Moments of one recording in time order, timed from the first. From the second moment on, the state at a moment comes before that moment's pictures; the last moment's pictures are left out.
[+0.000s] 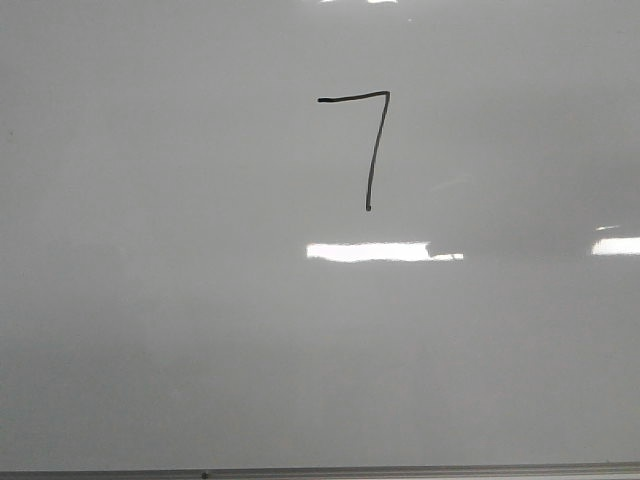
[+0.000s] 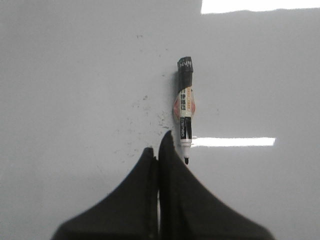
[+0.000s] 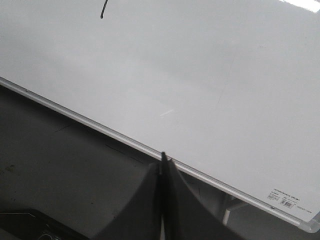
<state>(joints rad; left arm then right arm) 0.05 -0.01 0.01 0.04 0.04 -0.01 0.30 0.42 -0.80 0.02 1.09 -0.13</state>
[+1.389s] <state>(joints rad) -0.02 -0.01 0.01 0.08 -0.01 -0.01 0.19 0.22 -0.59 0.01 0.94 -0.13</state>
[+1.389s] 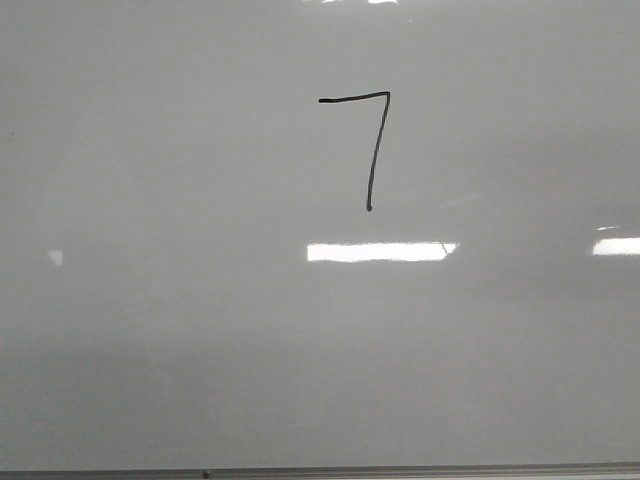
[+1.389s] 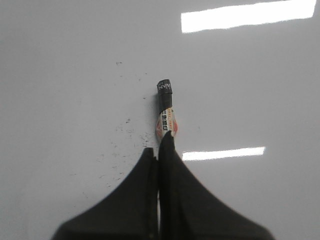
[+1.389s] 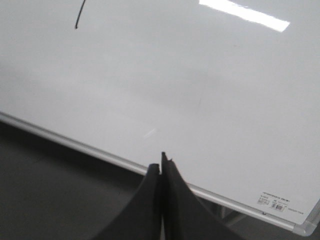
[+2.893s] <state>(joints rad) -0.02 -0.01 0.01 0.08 -0.01 -0.01 -0.01 -0.01 0.03 0.02 0.10 0.00</state>
